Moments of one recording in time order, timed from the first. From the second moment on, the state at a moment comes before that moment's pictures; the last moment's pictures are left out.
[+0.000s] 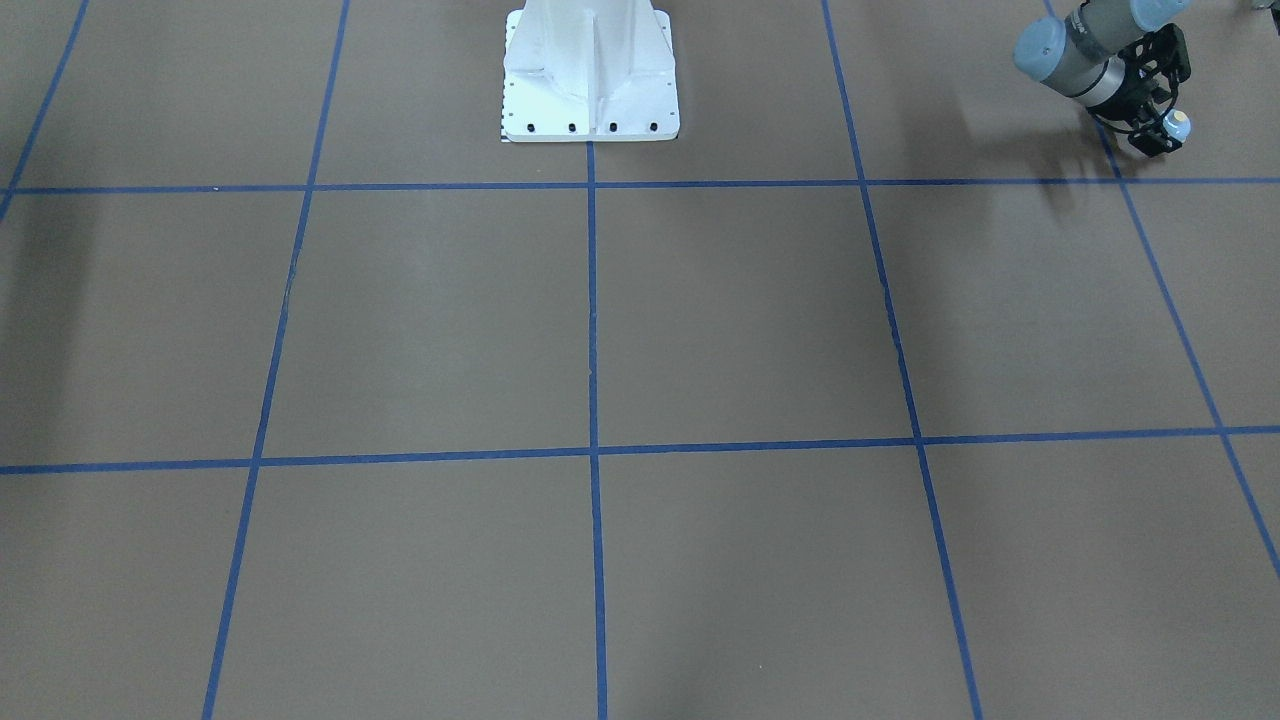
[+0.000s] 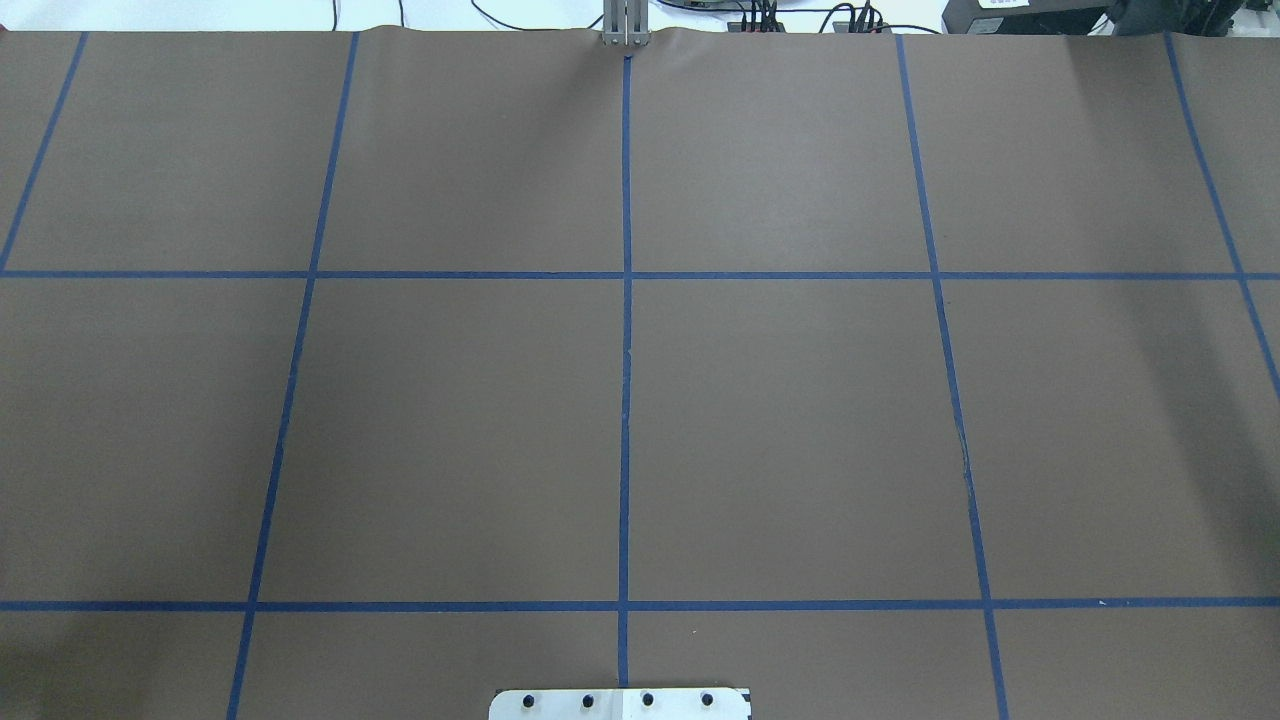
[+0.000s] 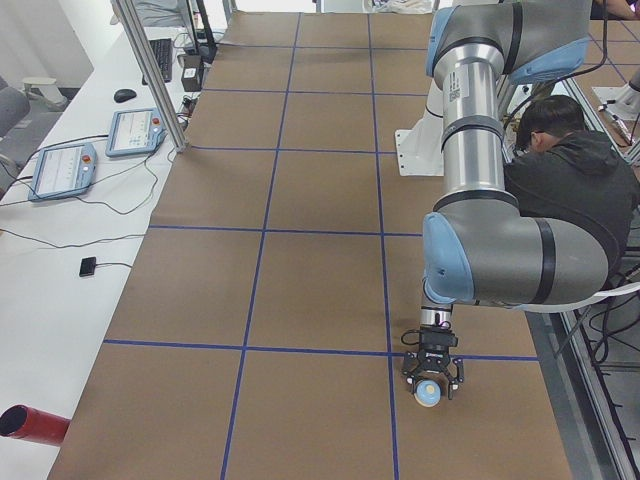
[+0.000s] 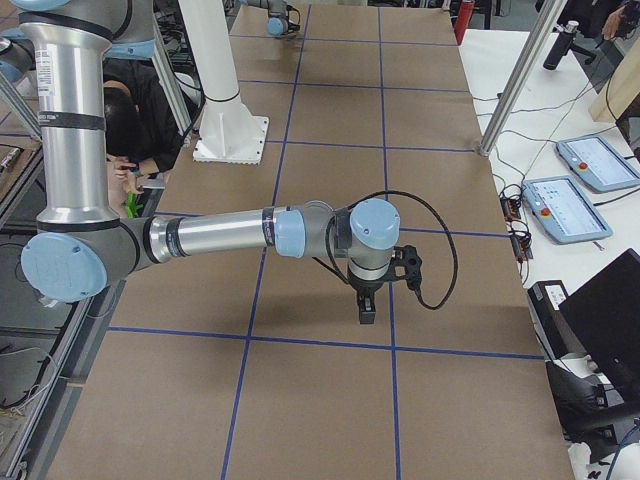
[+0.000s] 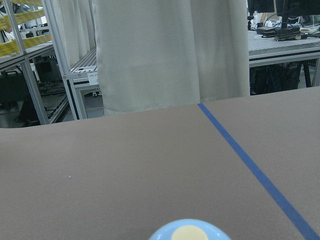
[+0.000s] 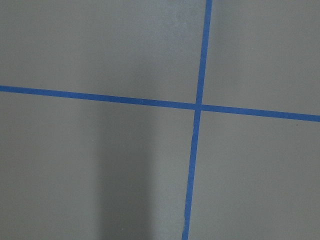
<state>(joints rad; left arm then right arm) 0.15 -1.01 -1.75 -1.60 -1.54 -3.14 1.59 -1.59 1.75 -1.70 2.39 -0.08</state>
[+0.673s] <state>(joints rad) 0.15 -1.00 -1.75 -1.59 -1.55 -3.15 1.59 -1.59 1.75 -1.70 2.39 -0.08</state>
